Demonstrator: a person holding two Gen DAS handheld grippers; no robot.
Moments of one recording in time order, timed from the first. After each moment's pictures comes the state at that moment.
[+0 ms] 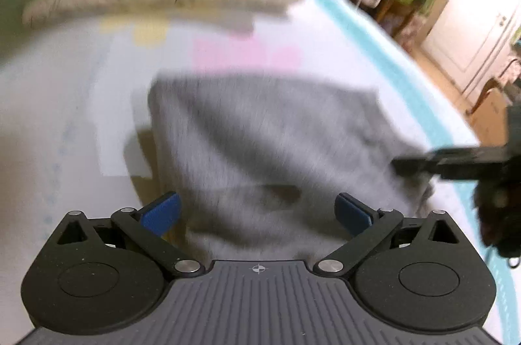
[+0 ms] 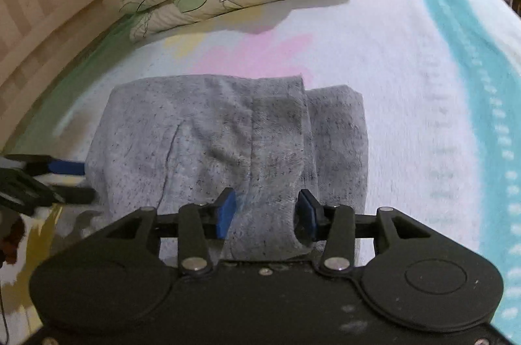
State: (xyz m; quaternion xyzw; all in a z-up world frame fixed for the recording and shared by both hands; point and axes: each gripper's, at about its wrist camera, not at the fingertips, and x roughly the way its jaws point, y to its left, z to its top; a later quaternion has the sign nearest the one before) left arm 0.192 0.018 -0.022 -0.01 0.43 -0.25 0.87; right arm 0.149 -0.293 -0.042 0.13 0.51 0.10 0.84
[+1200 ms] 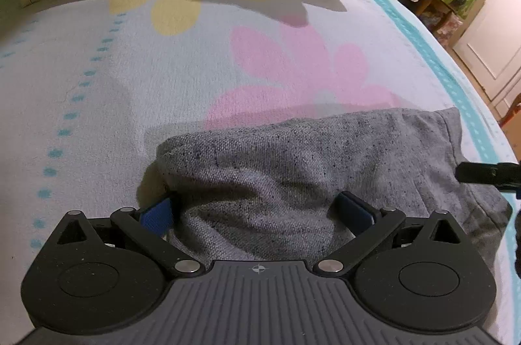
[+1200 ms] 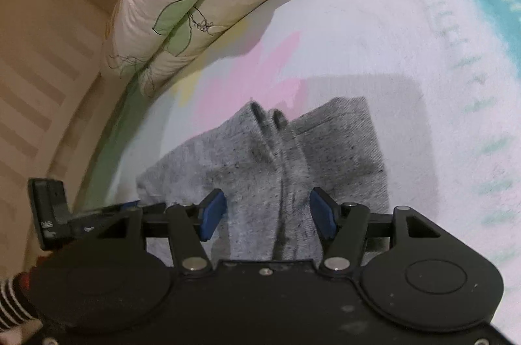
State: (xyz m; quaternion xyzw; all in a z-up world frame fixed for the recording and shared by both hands) left arm 0.282 0.007 -0.074 -0.02 0.48 -0.20 0.85; right arm 0.207 -0.344 -0.083 0.33 0.51 0.12 0.79
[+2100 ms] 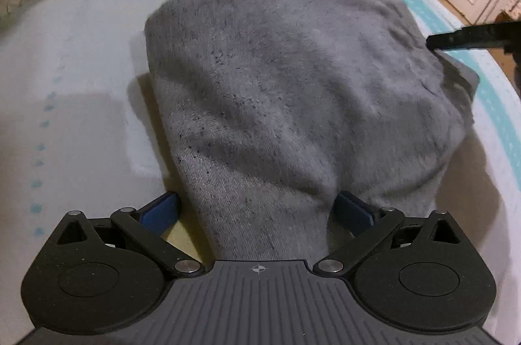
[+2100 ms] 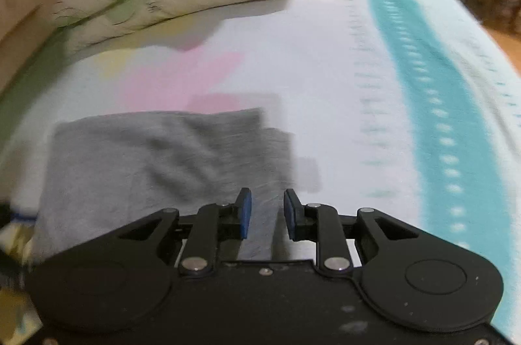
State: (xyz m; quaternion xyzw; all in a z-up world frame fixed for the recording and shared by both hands) left arm 0.205 0.001 -0.079 0.09 0.52 -0.25 0.81; right arm 0.207 -0.321 -0.032 0.09 0.54 -0.02 0.84
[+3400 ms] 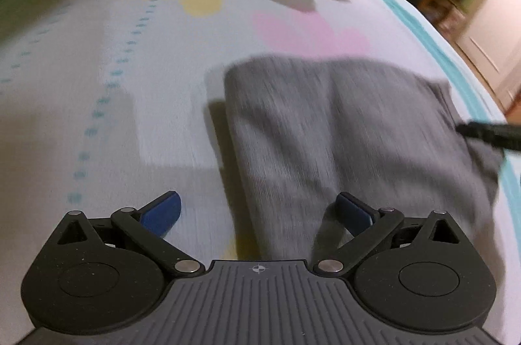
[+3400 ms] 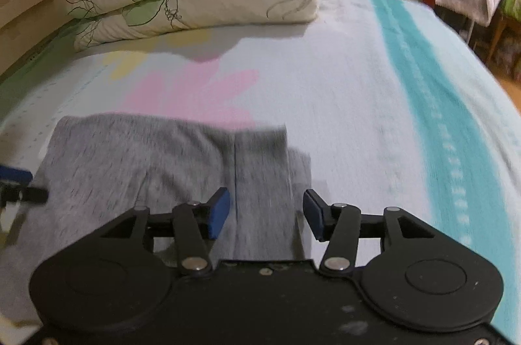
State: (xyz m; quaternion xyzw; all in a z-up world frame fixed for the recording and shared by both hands) left arm 0.225 0.047 -0.078 0.00 0.48 -0.19 0.85; right arm 0.189 -0.296 -0.038 0.04 0.50 0.01 0.87
